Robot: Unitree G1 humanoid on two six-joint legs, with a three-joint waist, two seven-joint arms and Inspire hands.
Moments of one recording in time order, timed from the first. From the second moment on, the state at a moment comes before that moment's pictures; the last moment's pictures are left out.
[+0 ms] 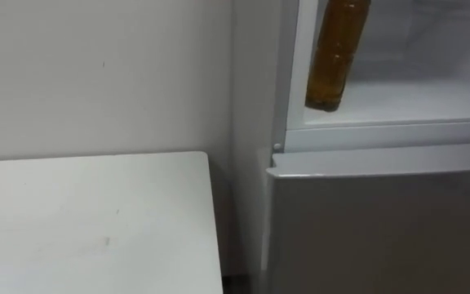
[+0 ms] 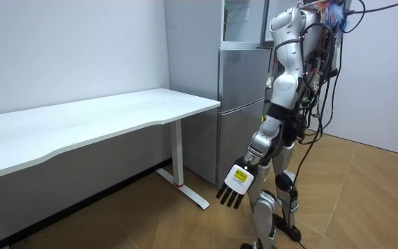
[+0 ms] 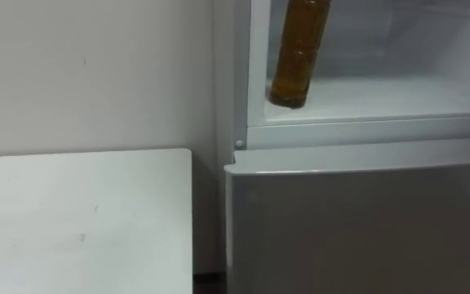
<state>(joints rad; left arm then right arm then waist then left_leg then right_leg) 0.43 0.24 0.23 1.02 -0.19 -0.09 -0.07 0.22 -0.41 -0.68 -0.10 0.75 -0.29 -0.94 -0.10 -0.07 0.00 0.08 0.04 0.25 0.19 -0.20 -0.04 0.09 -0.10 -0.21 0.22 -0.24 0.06</state>
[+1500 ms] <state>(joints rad) 0.34 0.22 0.25 1.20 -0.12 -0.09 -0.07 0.26 -0.41 -0.45 -0.32 0.47 -0.09 -0.84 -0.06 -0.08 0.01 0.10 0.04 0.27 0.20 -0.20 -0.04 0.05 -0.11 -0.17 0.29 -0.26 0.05</state>
